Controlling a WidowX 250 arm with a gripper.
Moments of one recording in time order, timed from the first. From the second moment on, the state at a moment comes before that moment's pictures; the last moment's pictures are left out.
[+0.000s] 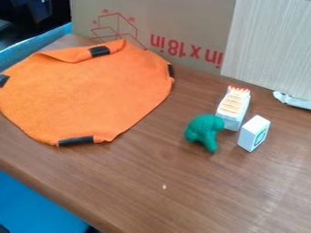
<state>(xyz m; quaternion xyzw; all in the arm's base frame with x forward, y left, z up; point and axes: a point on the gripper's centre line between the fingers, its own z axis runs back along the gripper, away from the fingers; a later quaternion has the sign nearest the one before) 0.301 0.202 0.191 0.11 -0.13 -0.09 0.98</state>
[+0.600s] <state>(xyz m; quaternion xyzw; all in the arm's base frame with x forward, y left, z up) 0.295 0.227 0.162 0.07 -0.10 -0.02 0.99</state>
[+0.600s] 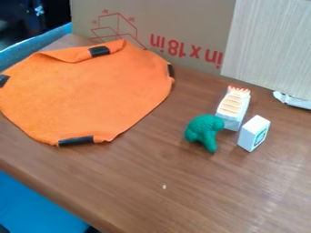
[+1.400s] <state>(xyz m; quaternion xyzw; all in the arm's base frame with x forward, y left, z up) 0.264 0.280 0.137 0.02 -0.13 0.18 0.98</state>
